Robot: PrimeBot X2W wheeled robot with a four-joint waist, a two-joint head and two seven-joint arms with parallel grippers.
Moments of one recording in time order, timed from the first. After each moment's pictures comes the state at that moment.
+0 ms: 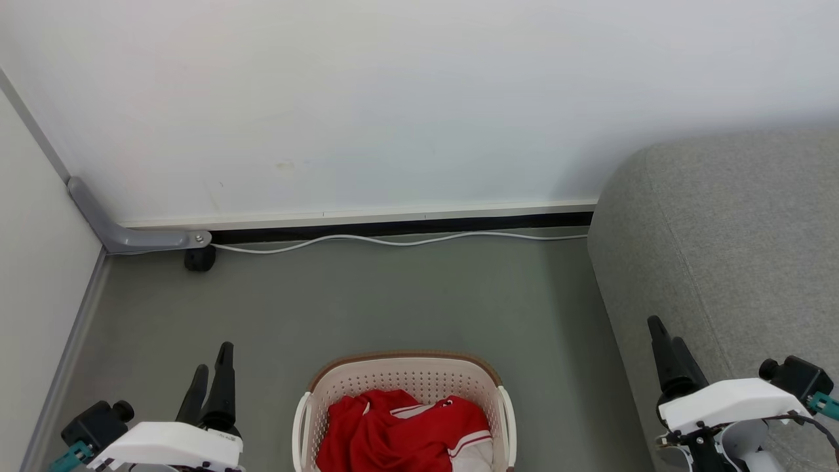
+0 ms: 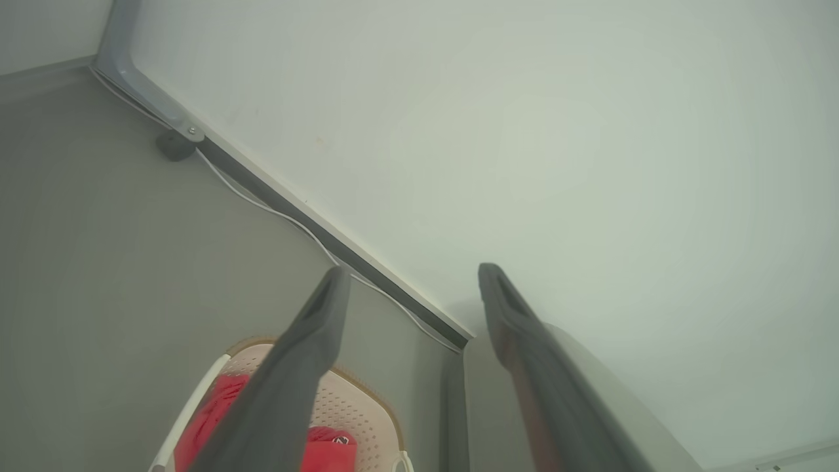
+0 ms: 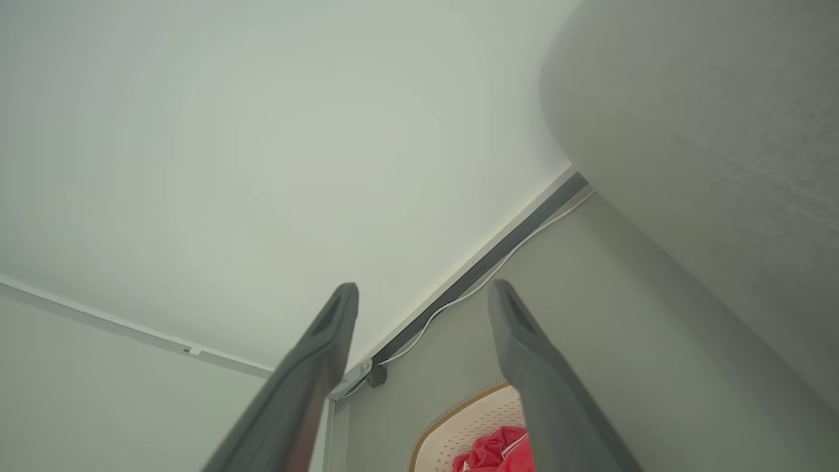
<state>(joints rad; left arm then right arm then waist) -0.07 0.08 -0.02 0.42 -0.97 -0.12 -0.08 -0.18 -0.06 0.08 0.48 1.00 0.13 -0.08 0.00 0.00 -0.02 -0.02</state>
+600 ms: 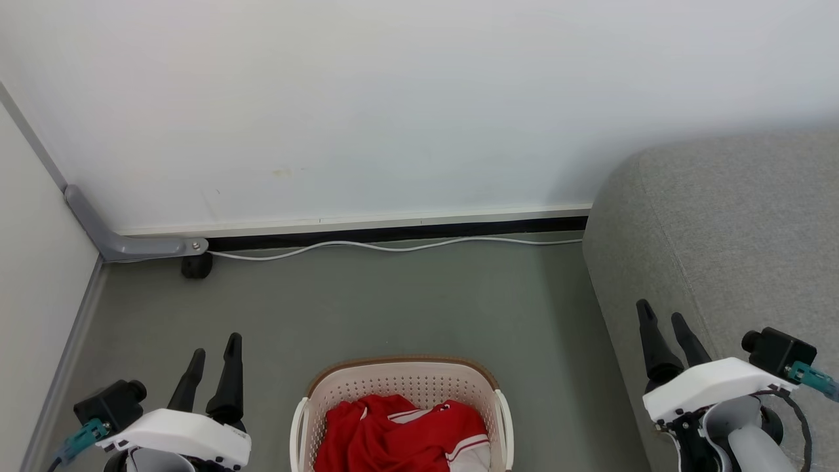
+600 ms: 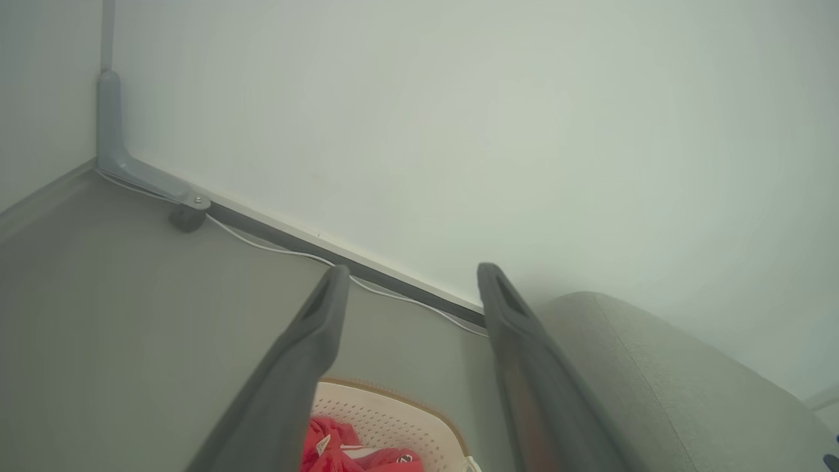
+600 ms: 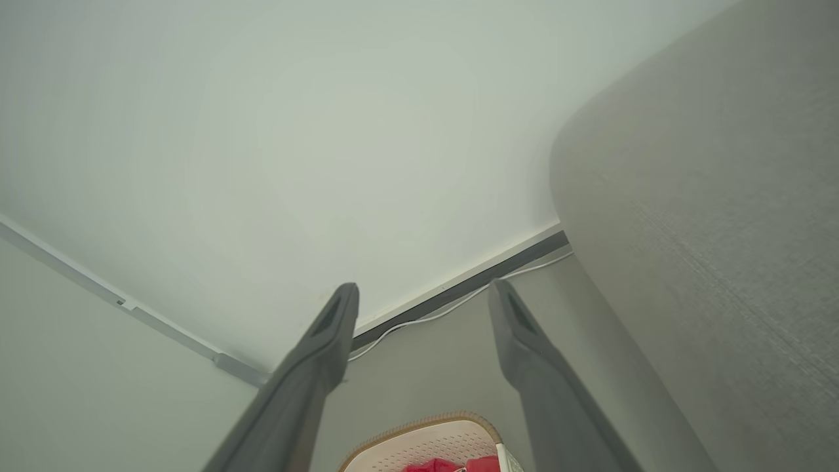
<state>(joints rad) -0.10 0.10 -0.04 0.44 -0.73 -0.12 -0.13 -0.24 -0.06 0.11 0.53 0.74 0.13 -0.13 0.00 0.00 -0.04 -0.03</state>
